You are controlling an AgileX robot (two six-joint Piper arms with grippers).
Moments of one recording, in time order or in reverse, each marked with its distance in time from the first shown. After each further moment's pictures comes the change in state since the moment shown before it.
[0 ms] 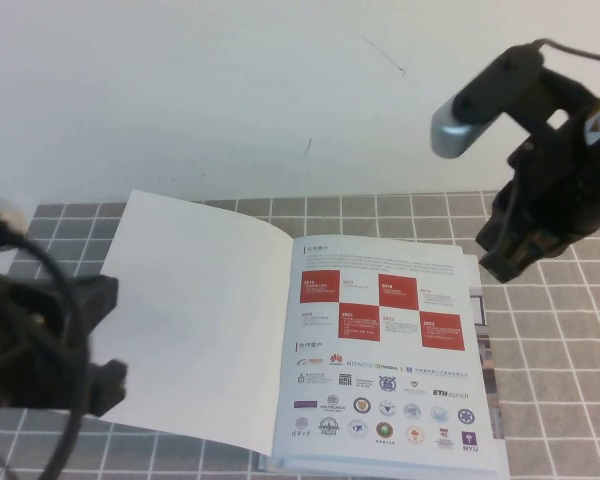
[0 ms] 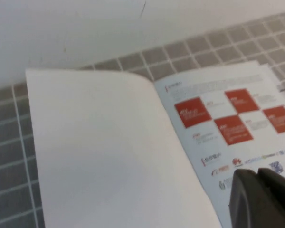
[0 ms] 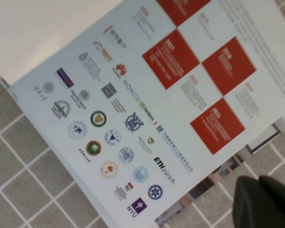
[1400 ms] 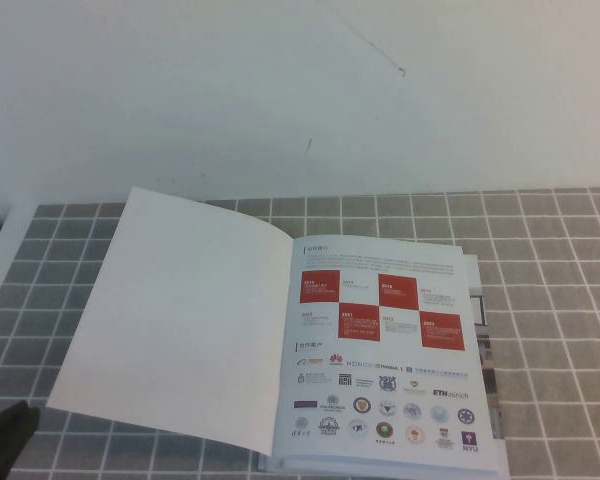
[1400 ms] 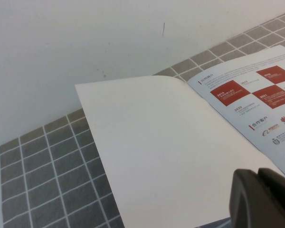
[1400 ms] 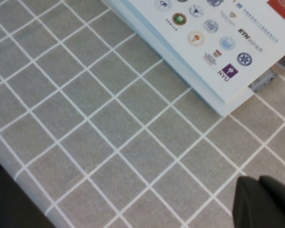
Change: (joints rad) right arm 0.000 -0.992 0.986 0.159 -0.206 -0.025; left arm -0.004 -0.507 0.450 0.253 -0.119 0.033
